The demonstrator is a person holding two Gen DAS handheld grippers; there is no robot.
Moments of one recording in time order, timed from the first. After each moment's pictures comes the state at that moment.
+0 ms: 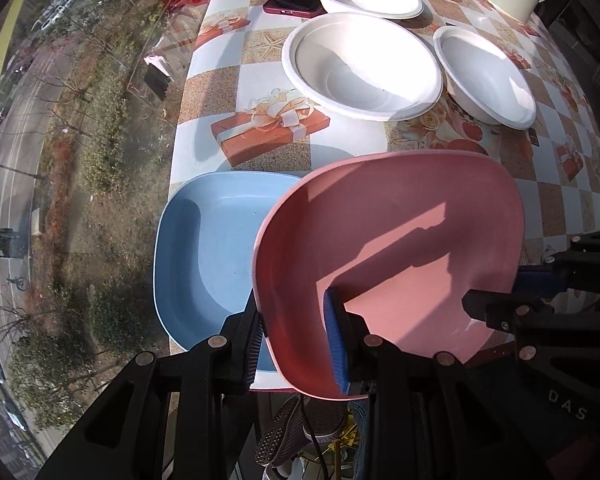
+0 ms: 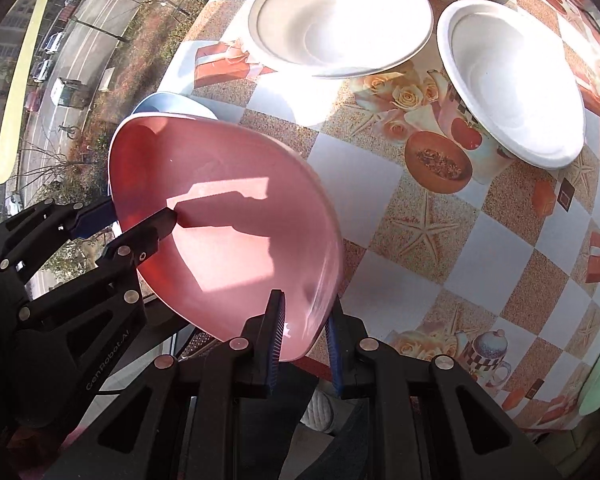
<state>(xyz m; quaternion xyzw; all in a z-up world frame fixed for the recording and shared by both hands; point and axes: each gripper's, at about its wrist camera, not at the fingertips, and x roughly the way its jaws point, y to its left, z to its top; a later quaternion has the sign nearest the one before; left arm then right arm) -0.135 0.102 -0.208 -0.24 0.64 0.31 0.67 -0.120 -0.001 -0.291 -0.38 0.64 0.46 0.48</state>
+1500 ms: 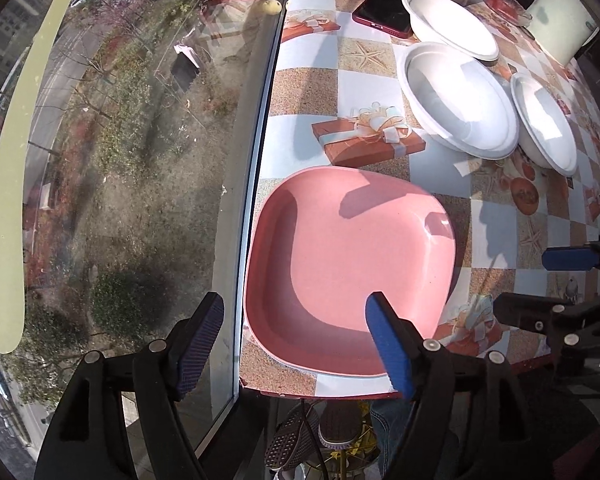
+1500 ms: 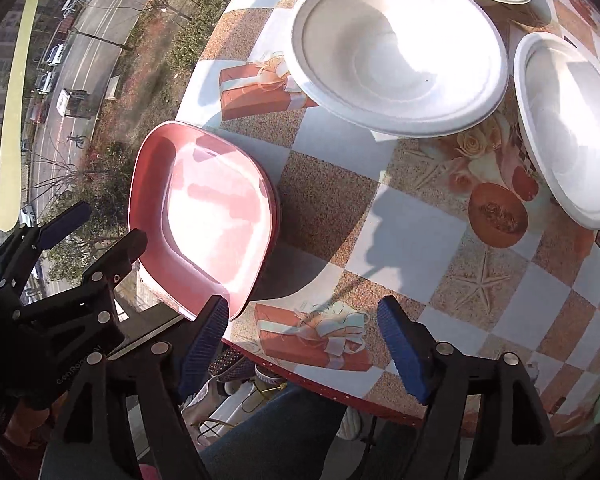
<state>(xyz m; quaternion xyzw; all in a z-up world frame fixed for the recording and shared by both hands) -0.170 0.162 -0.198 -0.26 0.62 0.35 0.66 -0.075 -0.034 -0.319 -0.34 0.67 0.45 0.49</state>
